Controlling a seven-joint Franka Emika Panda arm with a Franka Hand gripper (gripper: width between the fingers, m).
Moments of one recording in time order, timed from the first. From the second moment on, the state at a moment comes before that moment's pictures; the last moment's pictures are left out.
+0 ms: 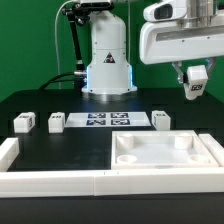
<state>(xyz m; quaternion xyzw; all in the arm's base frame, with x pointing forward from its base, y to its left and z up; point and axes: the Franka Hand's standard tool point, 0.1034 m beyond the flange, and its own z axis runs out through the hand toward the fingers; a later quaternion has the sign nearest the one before) 0.467 0.144 0.119 -1.00 0.01 -0.02 0.05</state>
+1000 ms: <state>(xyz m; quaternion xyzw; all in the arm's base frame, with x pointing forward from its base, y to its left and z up) 0.510 0.142 0.118 -0.99 -0.02 -0.16 0.06</state>
